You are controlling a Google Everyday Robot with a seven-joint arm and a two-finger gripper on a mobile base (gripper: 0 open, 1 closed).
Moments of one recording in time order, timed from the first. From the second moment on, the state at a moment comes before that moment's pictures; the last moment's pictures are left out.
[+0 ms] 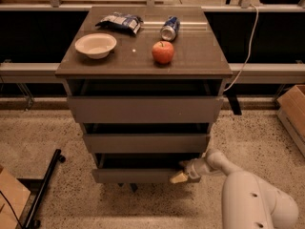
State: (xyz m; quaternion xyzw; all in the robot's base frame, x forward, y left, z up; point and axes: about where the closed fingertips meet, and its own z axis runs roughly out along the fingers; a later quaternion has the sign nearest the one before) arm 0.644 -0.161 0.187 -0.42 0.83 0.27 0.24
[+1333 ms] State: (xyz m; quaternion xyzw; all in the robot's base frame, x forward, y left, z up) arm 0.605 -0.181 0.182 -0.40 0.86 0.27 0.19
